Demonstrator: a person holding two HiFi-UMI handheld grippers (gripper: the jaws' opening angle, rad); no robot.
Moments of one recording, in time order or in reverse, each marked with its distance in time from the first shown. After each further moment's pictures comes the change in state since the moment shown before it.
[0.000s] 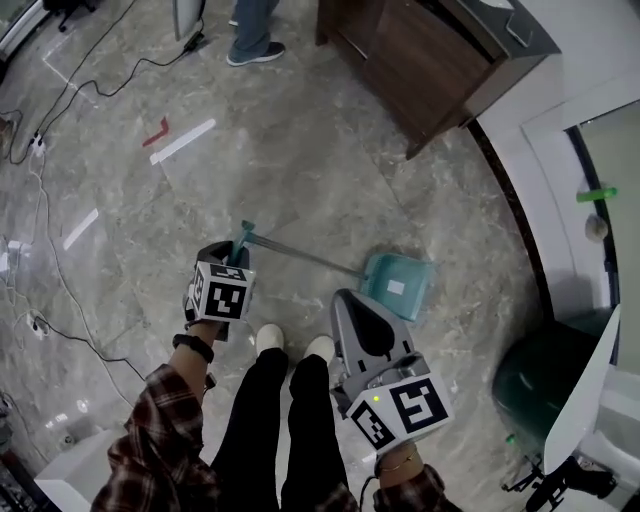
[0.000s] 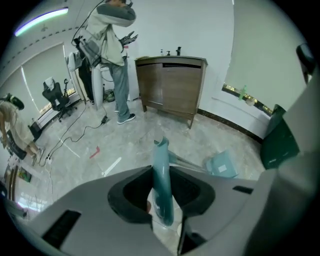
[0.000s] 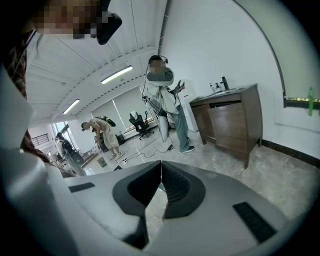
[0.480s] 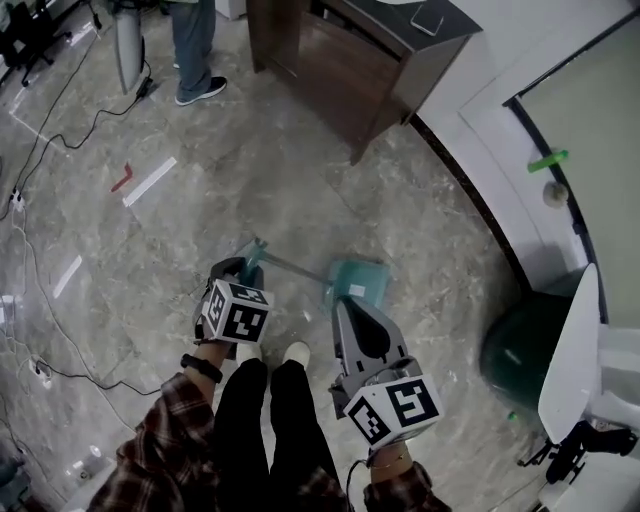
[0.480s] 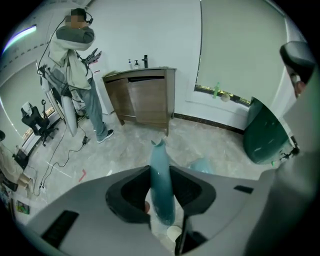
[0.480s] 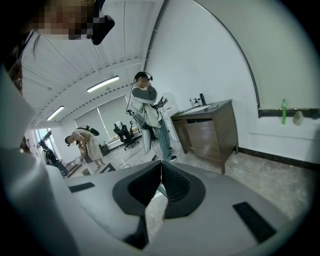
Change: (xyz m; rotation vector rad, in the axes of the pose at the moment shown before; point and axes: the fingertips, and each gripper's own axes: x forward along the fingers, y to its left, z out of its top) left arm -0.066 -0.154 0.094 0.214 -0.026 -0.111; right arm -0.112 -0.068 0.061 0.061 -0.108 -0.181
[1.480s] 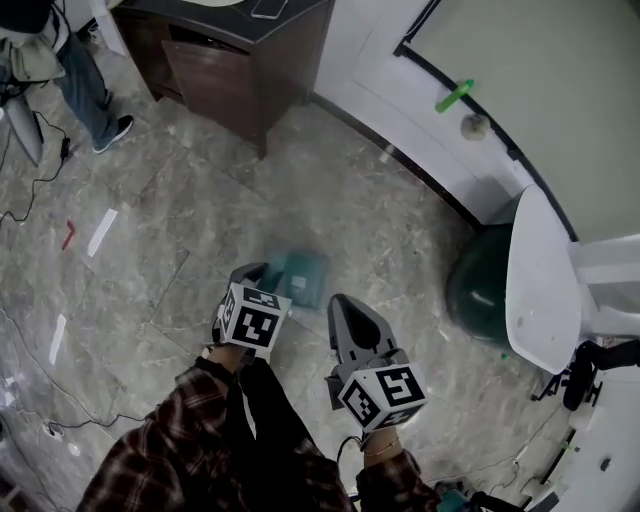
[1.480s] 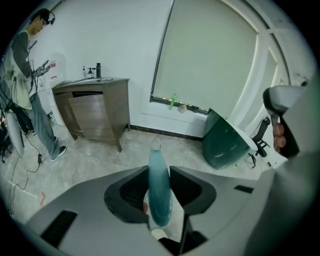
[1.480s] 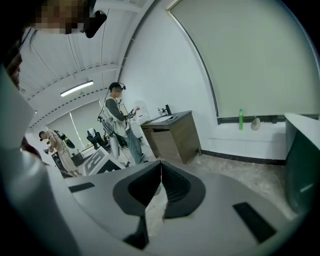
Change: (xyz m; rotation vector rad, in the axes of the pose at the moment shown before) left arm -0.028 -0.275 0.120 0.158 -0.069 -0.360; right arm -0.167 -0.155 0.031 0.086 -0.034 -0.298
